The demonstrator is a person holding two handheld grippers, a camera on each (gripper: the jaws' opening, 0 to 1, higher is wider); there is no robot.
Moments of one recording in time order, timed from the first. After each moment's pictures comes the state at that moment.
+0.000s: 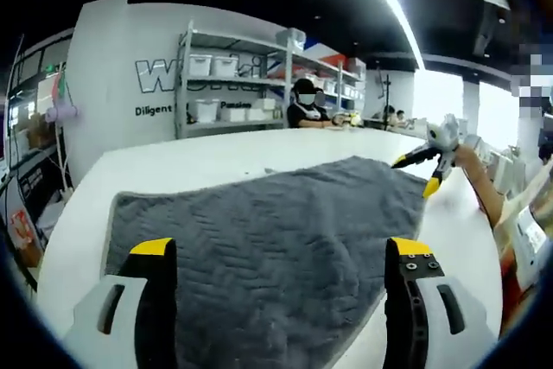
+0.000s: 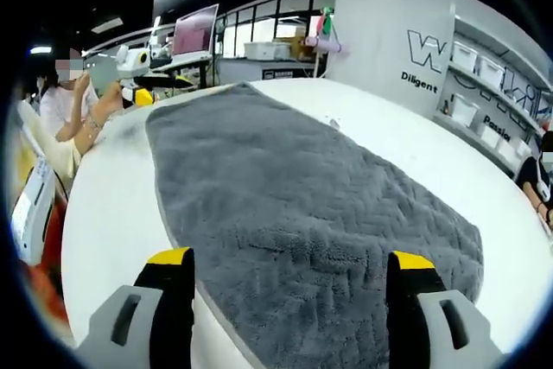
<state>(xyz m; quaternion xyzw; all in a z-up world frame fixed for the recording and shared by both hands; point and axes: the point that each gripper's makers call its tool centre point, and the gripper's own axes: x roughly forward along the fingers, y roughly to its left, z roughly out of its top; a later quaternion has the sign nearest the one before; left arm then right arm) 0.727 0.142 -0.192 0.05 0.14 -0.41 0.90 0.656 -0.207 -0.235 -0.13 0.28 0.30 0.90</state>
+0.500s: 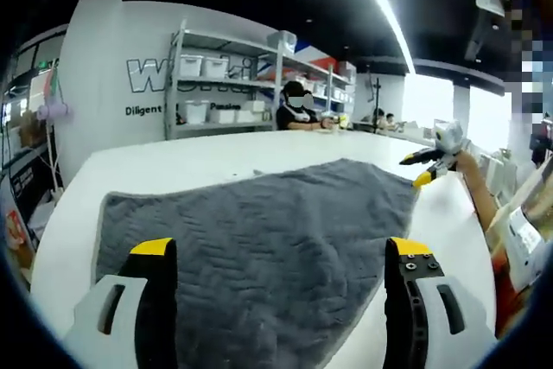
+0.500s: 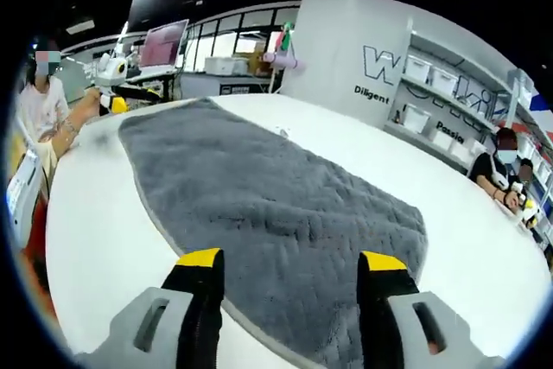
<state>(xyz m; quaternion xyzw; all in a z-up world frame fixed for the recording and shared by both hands) 0.725 0.141 -0.192 0.03 0.14 -0.42 0.89 0.618 -0.266 -0.218 -0.14 0.22 0.19 0.95</state>
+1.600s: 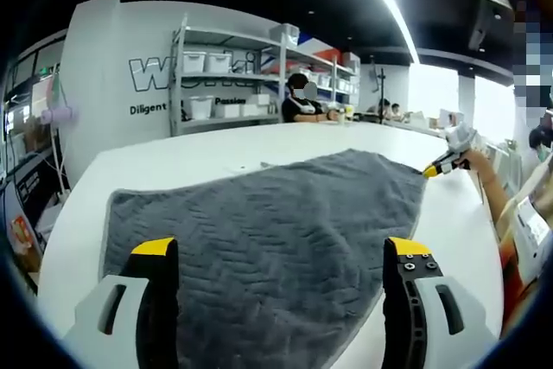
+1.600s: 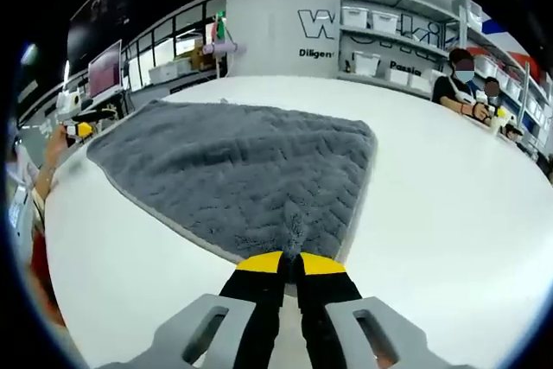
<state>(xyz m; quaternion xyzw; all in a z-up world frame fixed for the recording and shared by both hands) 0.724 0.145 -0.203 0.05 0.15 -0.41 0.90 0.577 -0.347 -0.270 -0.02 0.30 0.10 0.95</state>
